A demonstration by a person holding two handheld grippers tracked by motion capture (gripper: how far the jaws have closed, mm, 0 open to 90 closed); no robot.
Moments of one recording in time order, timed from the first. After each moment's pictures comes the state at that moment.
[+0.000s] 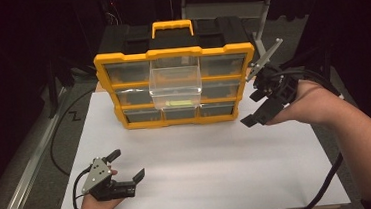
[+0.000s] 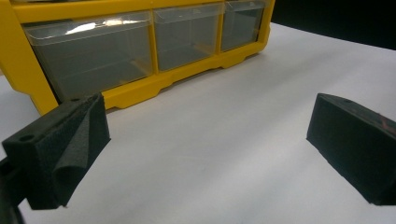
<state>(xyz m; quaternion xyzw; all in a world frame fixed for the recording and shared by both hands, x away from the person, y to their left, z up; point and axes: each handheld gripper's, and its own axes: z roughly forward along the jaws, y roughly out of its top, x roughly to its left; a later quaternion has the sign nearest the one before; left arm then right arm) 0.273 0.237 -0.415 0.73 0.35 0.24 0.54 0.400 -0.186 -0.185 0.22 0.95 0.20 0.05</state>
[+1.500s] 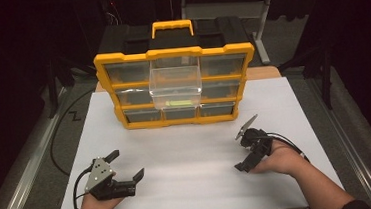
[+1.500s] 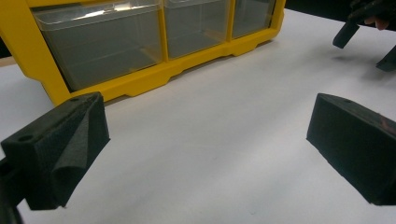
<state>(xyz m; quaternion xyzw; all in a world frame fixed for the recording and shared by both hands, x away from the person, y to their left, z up) 0.275 0.237 -0.419 0.73 0.37 0.25 0.52 0.399 -0.198 -0.396 0.27 0.95 0.16 0.03</state>
